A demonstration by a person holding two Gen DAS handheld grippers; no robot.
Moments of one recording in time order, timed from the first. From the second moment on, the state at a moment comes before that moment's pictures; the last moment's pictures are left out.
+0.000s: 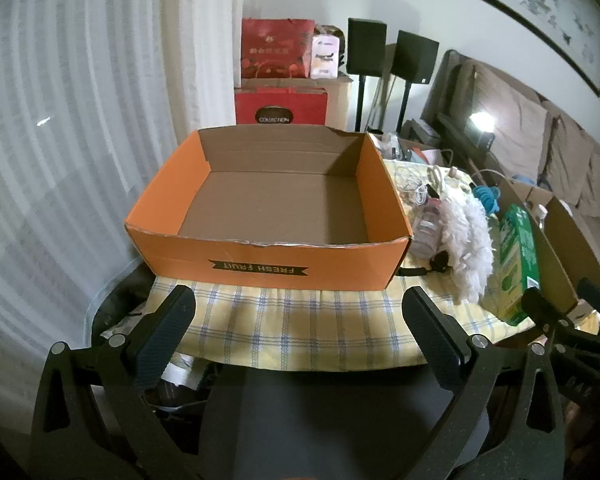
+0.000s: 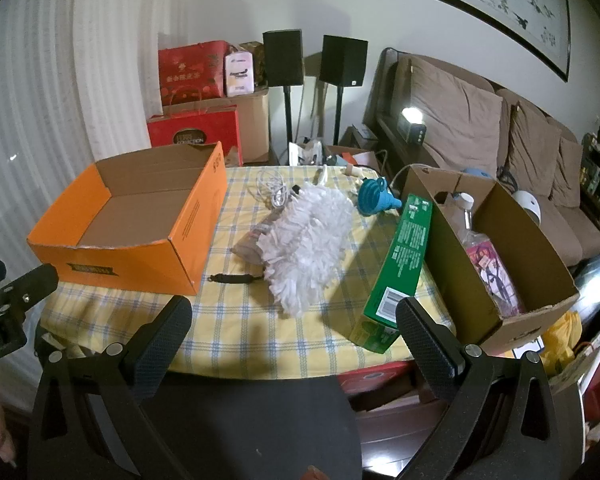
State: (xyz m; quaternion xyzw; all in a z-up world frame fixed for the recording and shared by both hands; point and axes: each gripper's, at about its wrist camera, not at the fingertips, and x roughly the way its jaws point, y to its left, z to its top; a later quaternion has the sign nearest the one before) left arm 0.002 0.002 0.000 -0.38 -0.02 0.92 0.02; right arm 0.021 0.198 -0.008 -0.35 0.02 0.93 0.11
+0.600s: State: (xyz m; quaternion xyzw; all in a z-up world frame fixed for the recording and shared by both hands) left arm 0.004 0.002 -0.009 -0.38 0.00 0.92 0.04; right arm 0.023 0.199 0.000 -0.33 0.02 0.94 0.12
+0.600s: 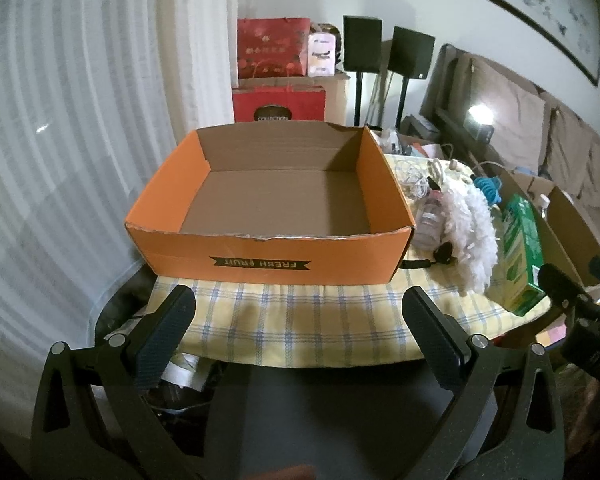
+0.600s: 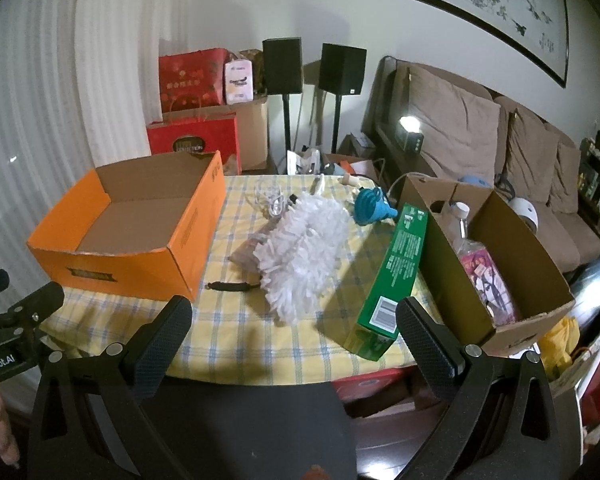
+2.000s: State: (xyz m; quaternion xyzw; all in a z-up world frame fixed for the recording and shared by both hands) left arm -0.009 0.049 -0.016 -0.38 0.00 0.92 0.12; right arm 0.034 0.241 -0.005 -0.33 0.04 0.93 0.16
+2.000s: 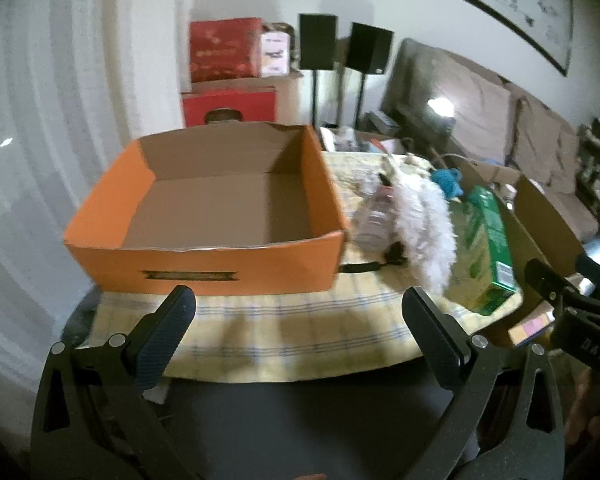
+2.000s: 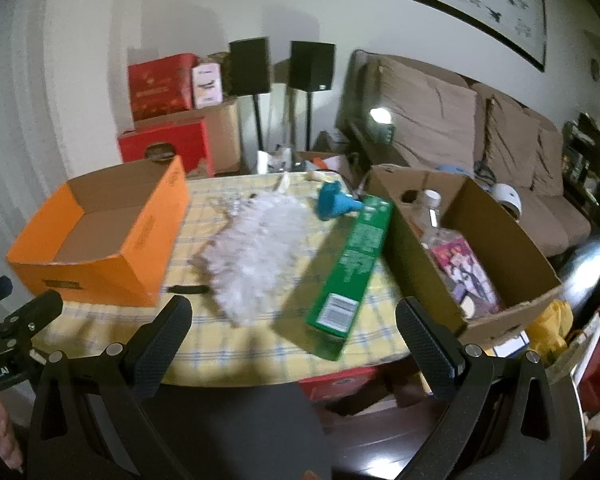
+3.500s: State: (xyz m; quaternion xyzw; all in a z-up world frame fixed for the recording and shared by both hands) left arm -0.031 0.278 -0.078 -0.39 0.09 0.84 0.35; right arm 0.082 0.399 -0.033 -0.34 0.14 0.89 0.28
